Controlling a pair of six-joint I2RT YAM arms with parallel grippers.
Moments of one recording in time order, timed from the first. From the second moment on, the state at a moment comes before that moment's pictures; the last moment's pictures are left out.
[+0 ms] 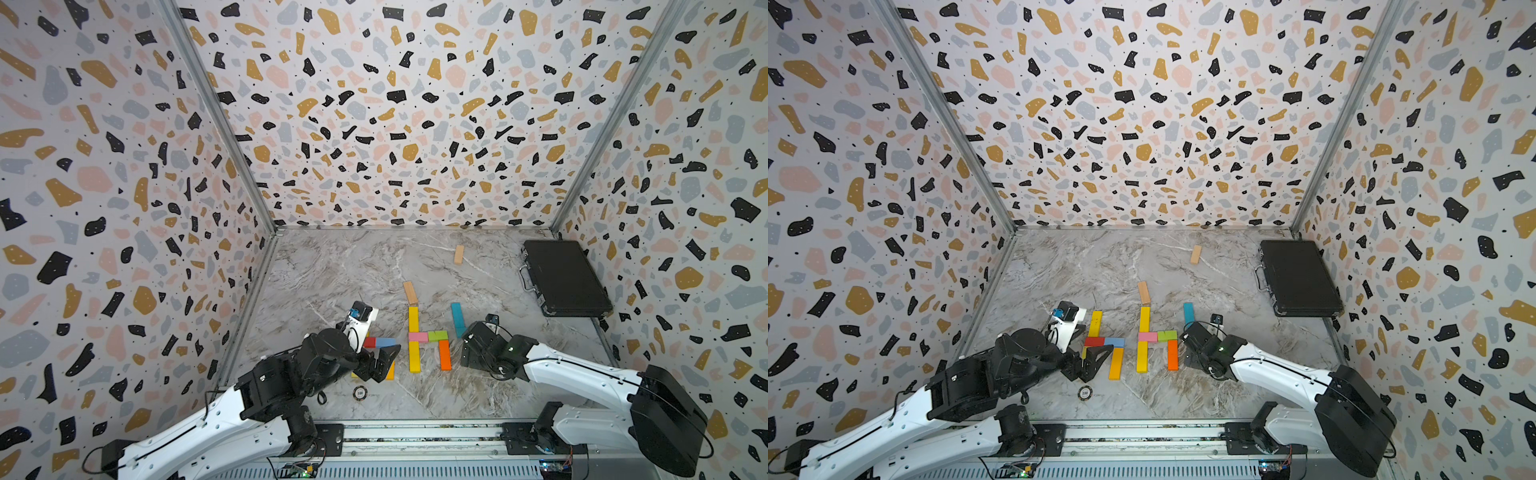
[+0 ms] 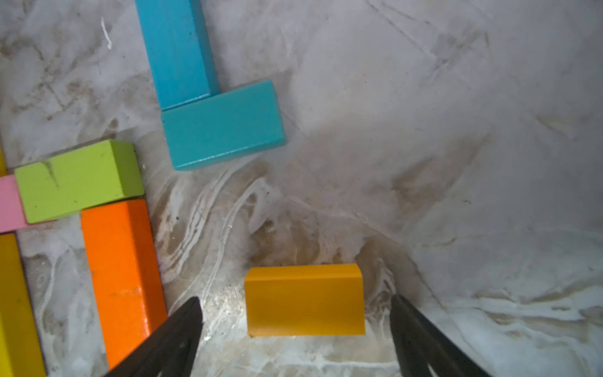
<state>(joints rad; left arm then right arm) -1.04 0.65 0.81 -0.65 -0.20 -0.38 0.82 1.22 0.59 -0.60 0.28 0.97</state>
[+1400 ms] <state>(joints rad) -1.04 0.65 0.80 -0.65 -0.18 -0.38 0.53 1.22 0.78 -0.64 0.21 0.38</state>
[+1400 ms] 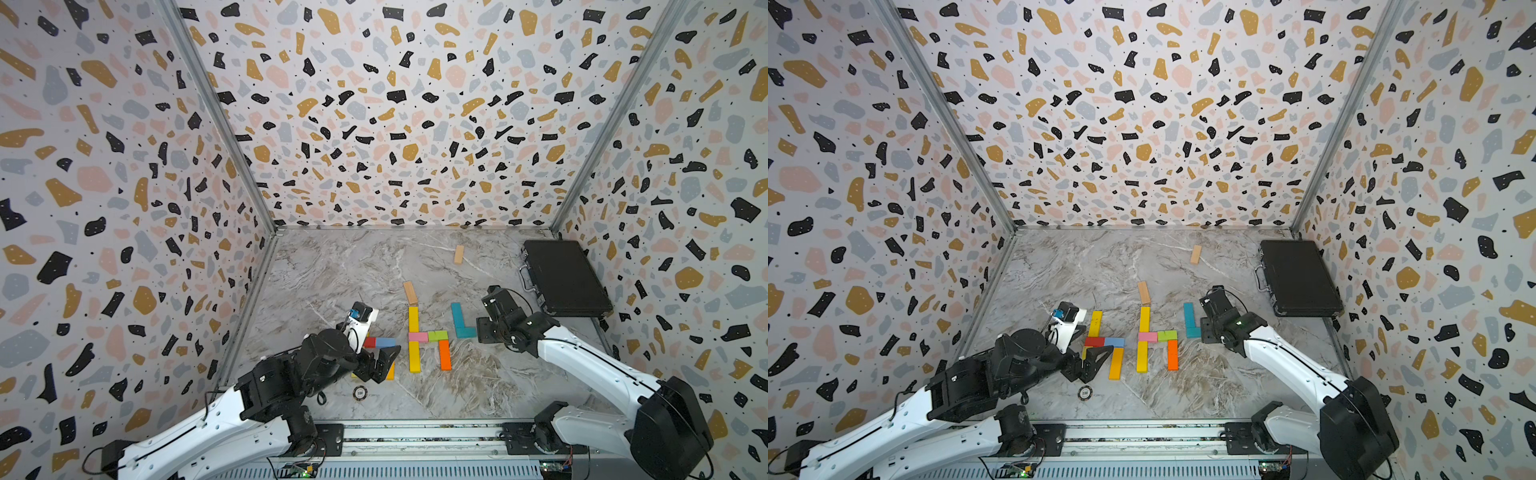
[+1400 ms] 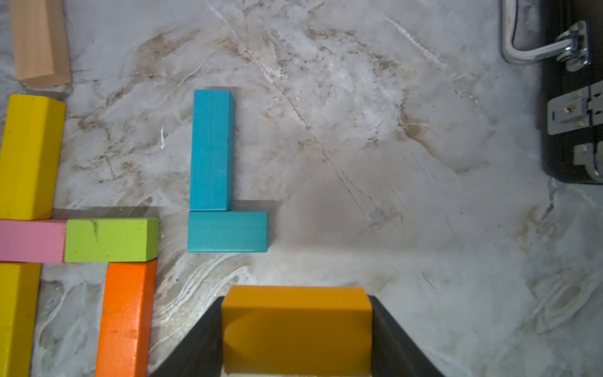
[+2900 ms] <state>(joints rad) -1.04 0.63 0.80 -0.65 -0.16 -0.38 0.36 1.60 0.88 -0.60 0.05 0.22</state>
